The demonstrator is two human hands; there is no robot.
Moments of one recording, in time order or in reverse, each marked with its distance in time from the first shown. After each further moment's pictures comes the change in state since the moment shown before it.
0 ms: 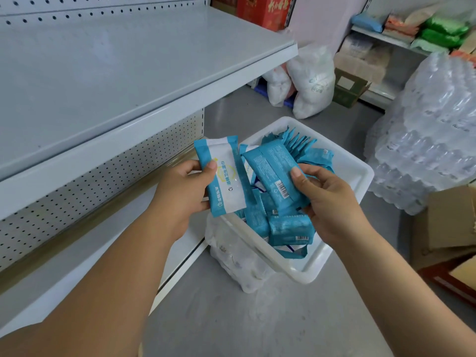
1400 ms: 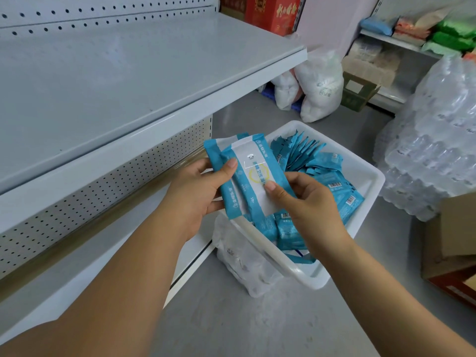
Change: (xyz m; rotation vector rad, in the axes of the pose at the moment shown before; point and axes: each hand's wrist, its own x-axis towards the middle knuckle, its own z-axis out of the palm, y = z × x) left_hand -0.011 0.015 0.003 -0.090 -0.107 -0.013; right_hand -0.010 0.012 0.035 -0.177 -0.112 -0.185
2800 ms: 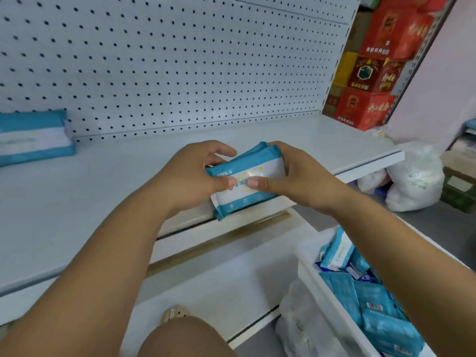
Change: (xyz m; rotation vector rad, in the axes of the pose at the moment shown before) left_hand -0.122 0.161 -0.139 0.781 0.297 0.428; right_hand 0.043 -0.163 0.172 -0.375 -0.696 -0.486
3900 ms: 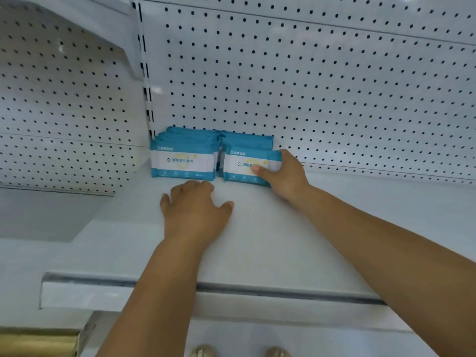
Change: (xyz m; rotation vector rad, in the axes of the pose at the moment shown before) left_hand -0.124 -0.148 -0.195 0.675 0.660 -0.691; right_hand 0.205 -0.097 0.316 0.045 -0.050 -0.124
